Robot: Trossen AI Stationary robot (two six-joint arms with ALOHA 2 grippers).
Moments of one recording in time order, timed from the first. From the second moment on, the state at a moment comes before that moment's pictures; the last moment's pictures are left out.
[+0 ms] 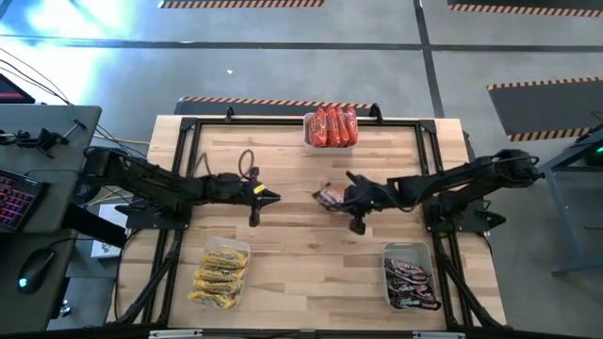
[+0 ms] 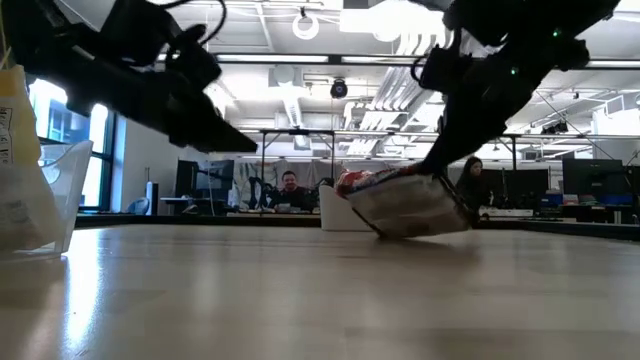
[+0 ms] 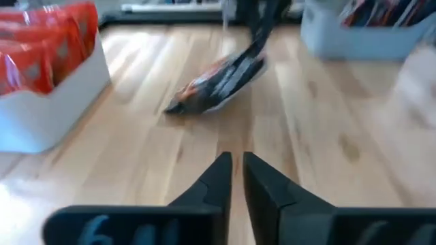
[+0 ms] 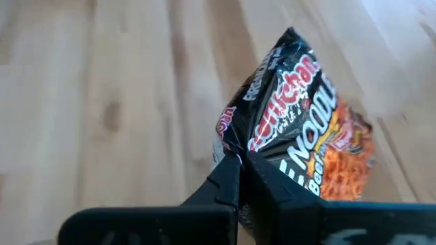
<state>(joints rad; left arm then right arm) 0.04 1.32 0.31 0.68 -0.04 0.02 0.05 1.34 0.64 -0.09 0.09 0.20</state>
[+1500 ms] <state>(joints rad) -0.09 1.83 0.73 0.64 -0.21 0.30 0.15 1.34 0.79 -0.35 0.23 0.27</state>
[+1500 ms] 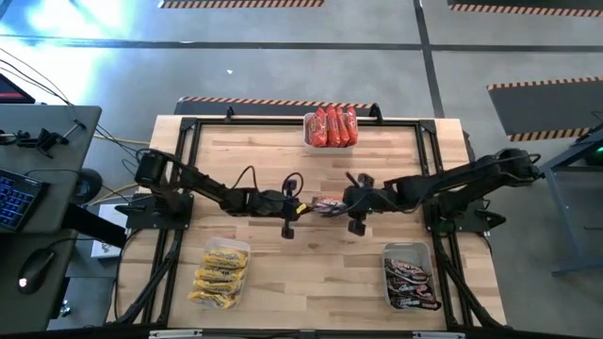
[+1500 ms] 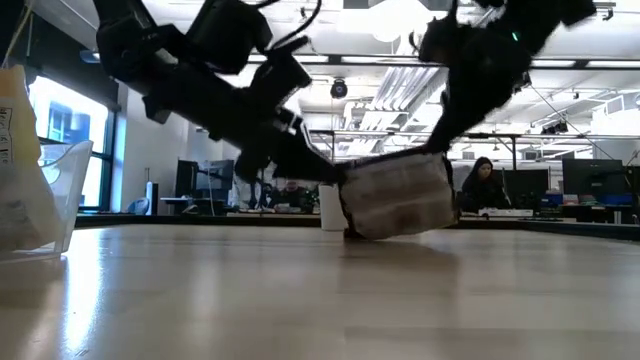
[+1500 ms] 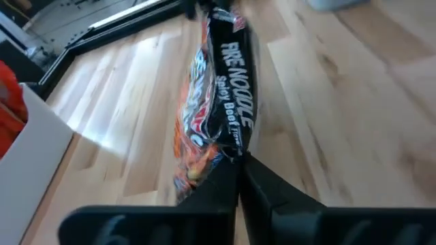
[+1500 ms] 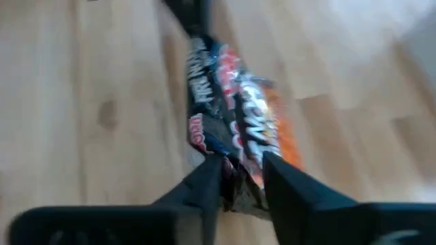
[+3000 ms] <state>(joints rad) -0.09 1.72 0.73 0.63 -0.14 0.00 0.14 1.64 1.05 -0.44 0.13 0.44</state>
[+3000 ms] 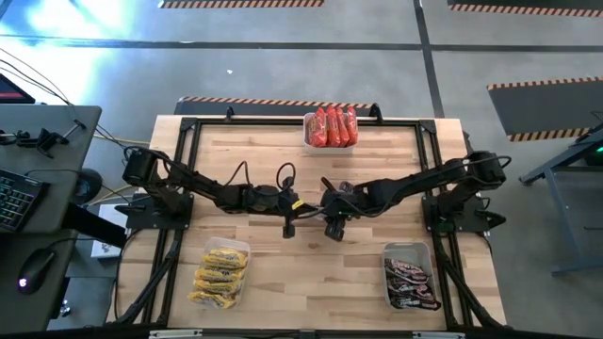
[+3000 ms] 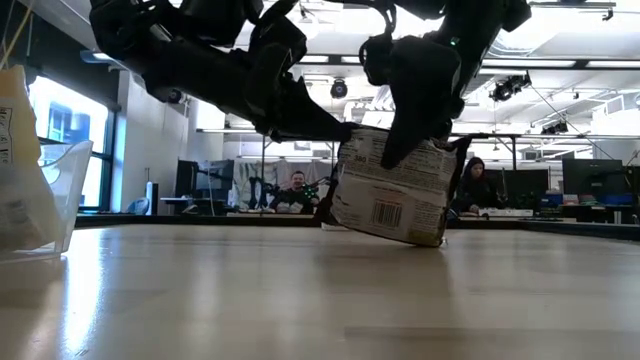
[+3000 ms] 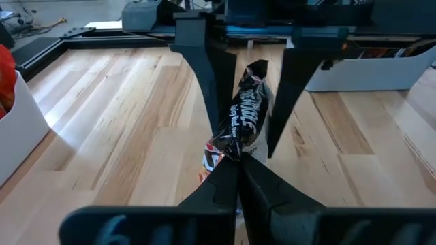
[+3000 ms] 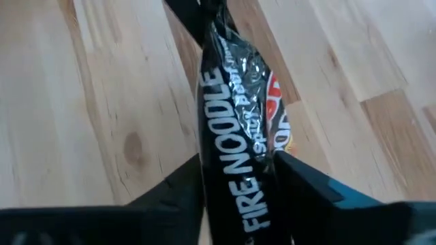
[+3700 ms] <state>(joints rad) -0.08 1.55 0.65 0.59 -0.12 0.02 0.15 1.50 1.06 -0.52 0.05 0.38</state>
